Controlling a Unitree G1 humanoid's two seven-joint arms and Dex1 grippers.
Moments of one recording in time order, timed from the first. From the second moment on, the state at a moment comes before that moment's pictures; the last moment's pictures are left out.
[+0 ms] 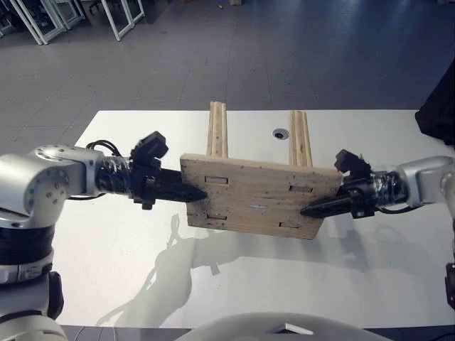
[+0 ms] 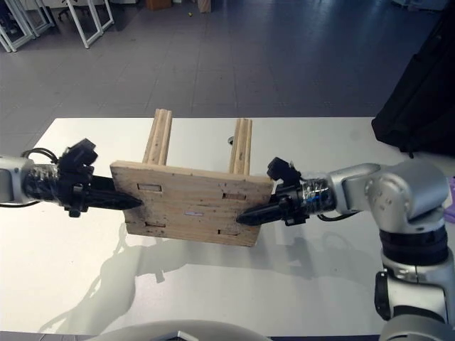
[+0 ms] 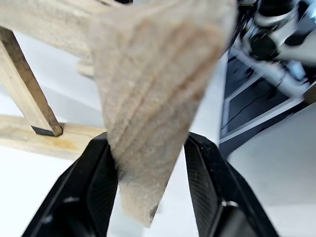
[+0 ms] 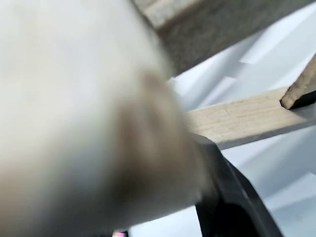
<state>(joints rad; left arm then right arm) -0.49 0.96 0.10 -0.23 -0.86 1.37 -1.24 -0.64 -0.81 -0.01 -0.17 1.01 1.59 1.05</state>
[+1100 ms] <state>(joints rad) -0.89 0.84 -0.04 0.81 -1.11 1.57 -1.09 -0.92 -0.88 0.21 1.02 1.65 1.61 0.82</state>
